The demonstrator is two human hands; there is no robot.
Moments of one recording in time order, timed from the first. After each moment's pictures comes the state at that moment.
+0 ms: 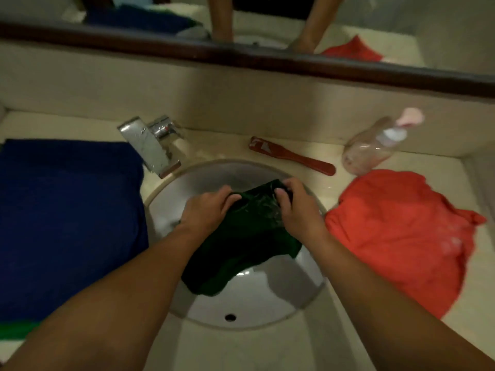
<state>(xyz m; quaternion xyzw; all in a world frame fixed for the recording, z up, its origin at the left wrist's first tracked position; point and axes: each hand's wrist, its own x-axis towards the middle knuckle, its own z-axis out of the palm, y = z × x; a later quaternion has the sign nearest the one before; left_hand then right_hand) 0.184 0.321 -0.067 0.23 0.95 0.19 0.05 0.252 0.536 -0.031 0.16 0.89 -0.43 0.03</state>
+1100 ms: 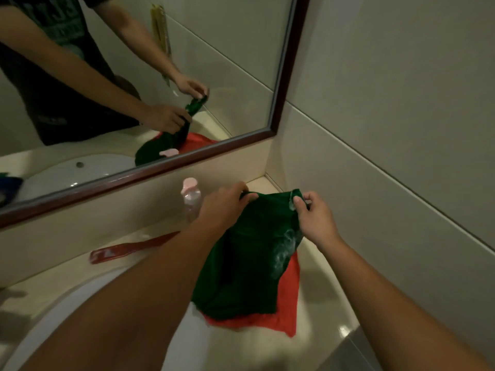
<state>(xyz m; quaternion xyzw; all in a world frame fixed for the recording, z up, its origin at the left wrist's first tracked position) 0.238 0.676 0.116 0.51 0.82 0.23 0.08 0.437 0.785 0.126 0.48 0.75 -0.38 -0.24</state>
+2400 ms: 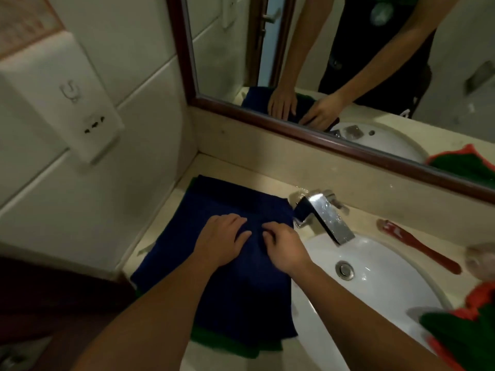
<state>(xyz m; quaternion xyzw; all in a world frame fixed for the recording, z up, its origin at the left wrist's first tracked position) 0.138 0.005 -0.004 0.17 0.98 0.14 0.02 0.154 0.203 0.030 -0.01 0.93 -0.33 0.16</state>
